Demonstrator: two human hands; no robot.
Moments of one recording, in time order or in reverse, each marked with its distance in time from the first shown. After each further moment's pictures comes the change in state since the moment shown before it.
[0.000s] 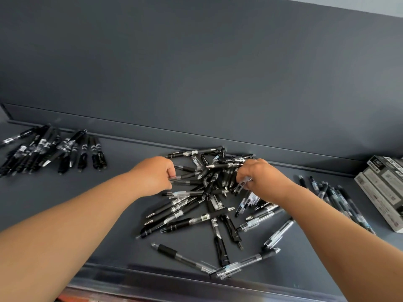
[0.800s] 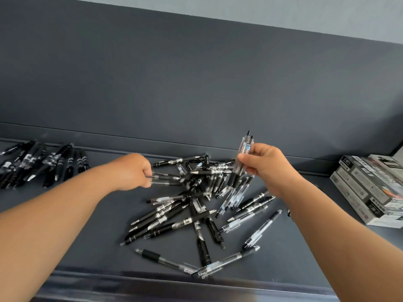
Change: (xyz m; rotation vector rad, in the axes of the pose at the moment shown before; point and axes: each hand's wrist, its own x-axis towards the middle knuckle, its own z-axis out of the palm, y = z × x) left_hand -0.001 -0.002 -0.031 0.092 -0.001 -0.016; right_hand -0.026 0.000 -0.044 1.125 0.364 0.302
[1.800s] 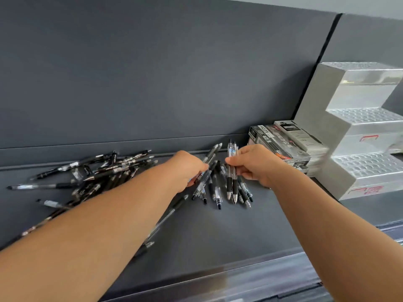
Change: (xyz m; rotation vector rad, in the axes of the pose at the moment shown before) left_hand 0.018 0.319 0.111 -0.776 -0.222 -0.081; right_hand -0.032 0.063 -0.190 -0.109 0.139 0.361
